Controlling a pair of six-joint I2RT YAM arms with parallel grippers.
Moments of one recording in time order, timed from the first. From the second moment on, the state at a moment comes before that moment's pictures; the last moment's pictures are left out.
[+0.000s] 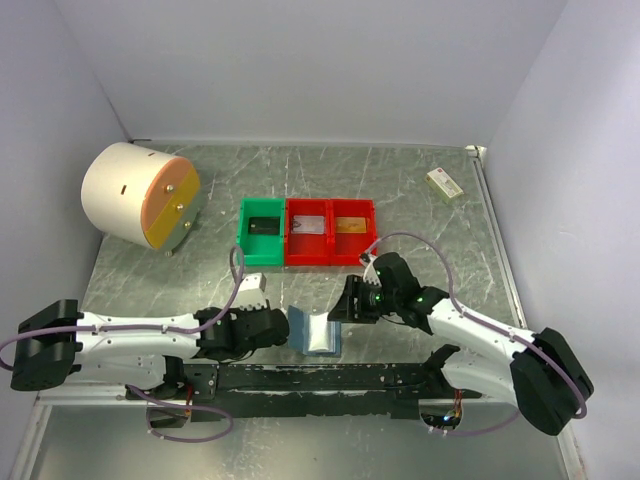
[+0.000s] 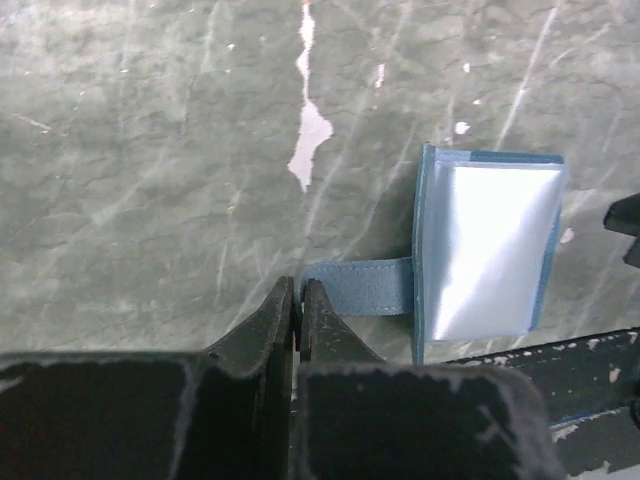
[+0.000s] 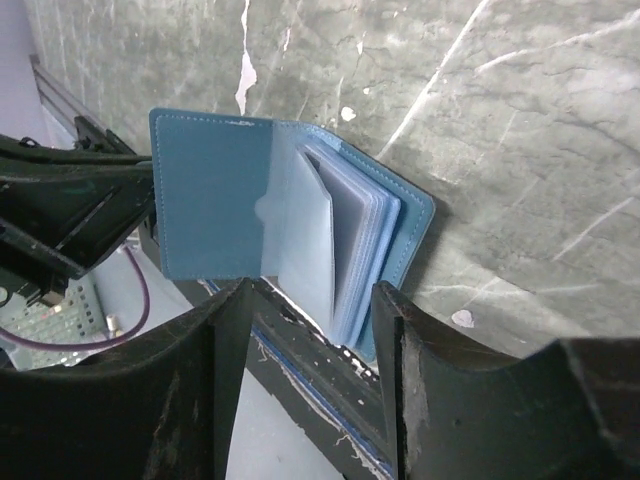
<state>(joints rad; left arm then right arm) -1.33 1.13 0.56 -0.47 -0.57 -1.32 0.66 1.05 0.40 -0.14 -0.43 0.76</state>
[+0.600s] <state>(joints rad) -1.33 1.22 0.55 -0.50 -0.57 -1.34 0.66 1.18 0.40 -0.05 -0.51 0.78</state>
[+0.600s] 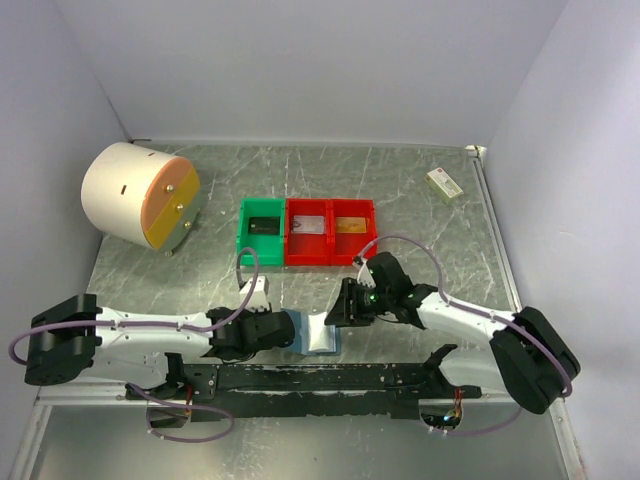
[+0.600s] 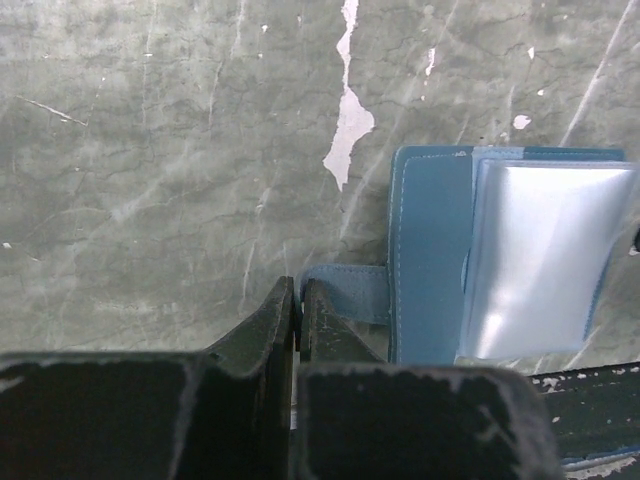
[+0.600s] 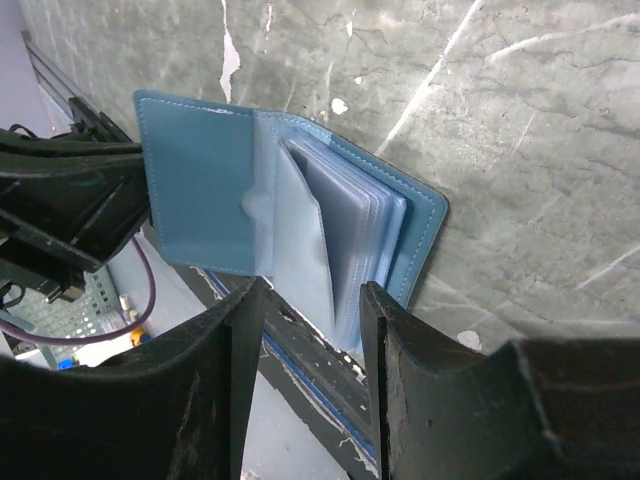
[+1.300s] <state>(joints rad) -1.33 1.19 0.57 -0.50 -0.57 -1.34 0.66 1.35 0.54 -0.07 -0.47 0.68</state>
